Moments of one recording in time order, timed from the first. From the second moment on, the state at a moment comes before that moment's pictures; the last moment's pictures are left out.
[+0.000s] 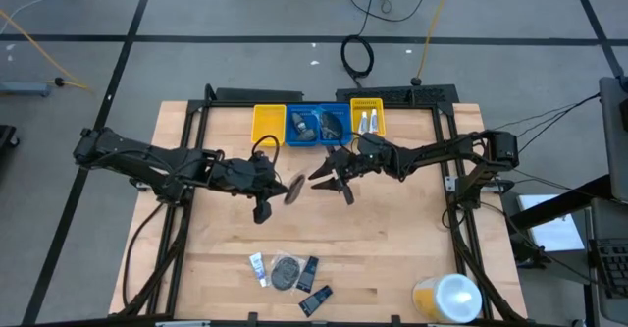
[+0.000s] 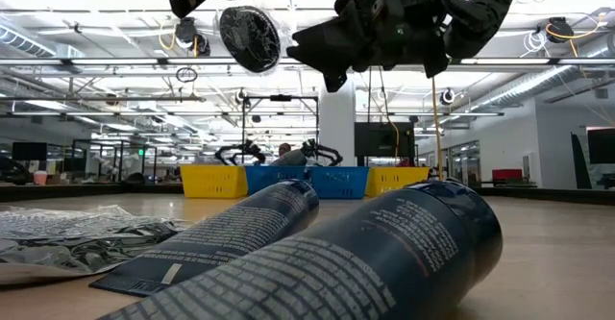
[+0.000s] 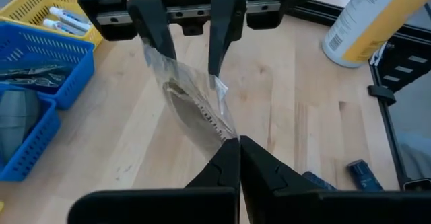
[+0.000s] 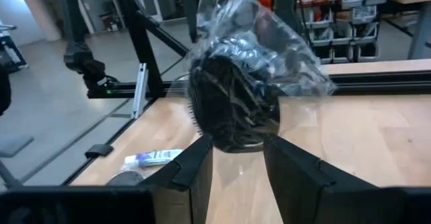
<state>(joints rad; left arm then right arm) -0.20 1.21 1.05 -0.46 -0.20 -0.36 -0.17 1.67 0.82 0.75 -0.52 0.11</state>
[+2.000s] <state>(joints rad) -0.17 1.25 1.06 -0.35 -0.16 -0.26 -0.14 1.67 0.82 0.77 -0.55 0.09</state>
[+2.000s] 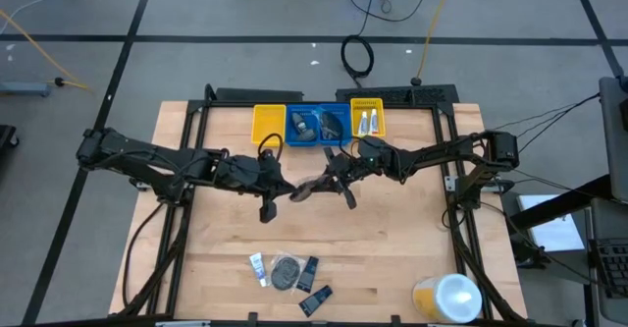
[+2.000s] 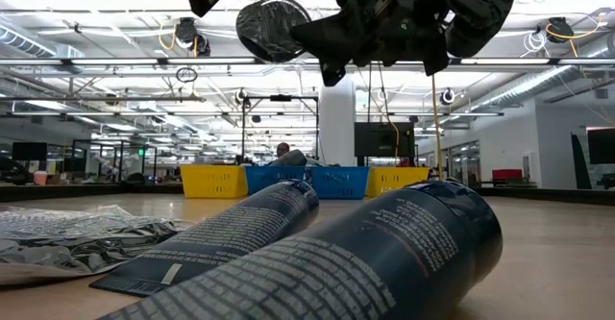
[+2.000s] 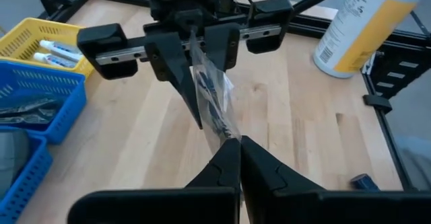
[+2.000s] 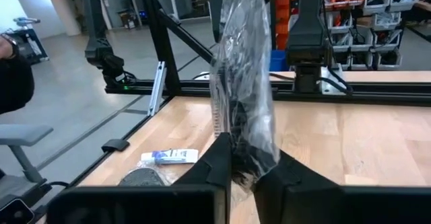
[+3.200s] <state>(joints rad) -0.16 1.20 1.05 -0.56 -0.38 -0.35 -0.24 1.50 0.82 0.45 -0.34 0.04</state>
